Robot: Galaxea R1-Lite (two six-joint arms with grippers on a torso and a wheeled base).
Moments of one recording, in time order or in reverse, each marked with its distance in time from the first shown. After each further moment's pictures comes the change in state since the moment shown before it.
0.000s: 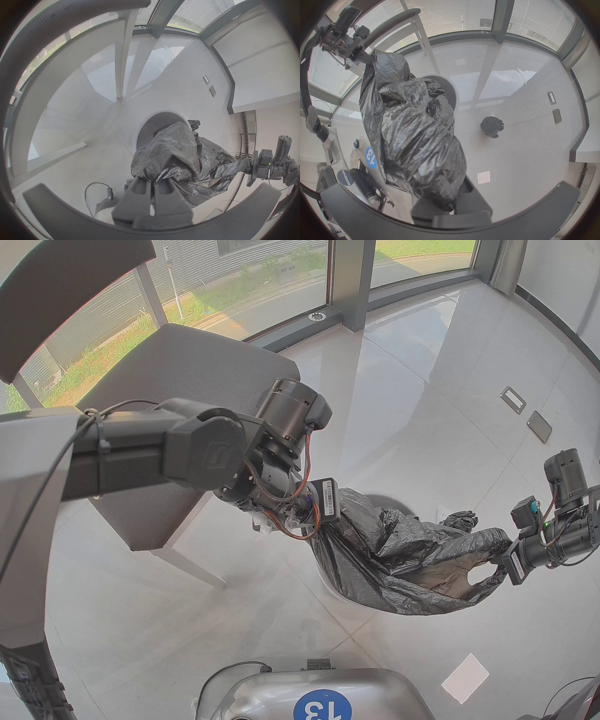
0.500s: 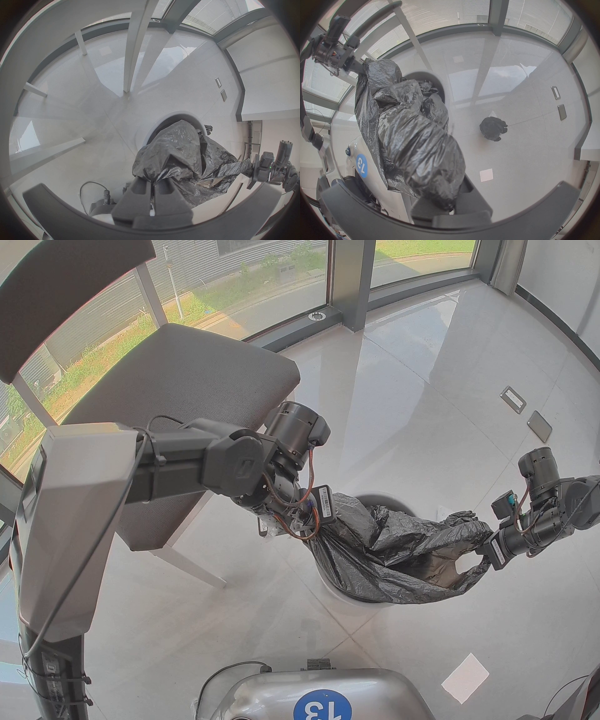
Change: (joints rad) left arm 0.051 0.141 -0.105 0.005 -0.010 -0.065; right arm -0.055 0.216 -0.120 -0.056 0.035 -0.003
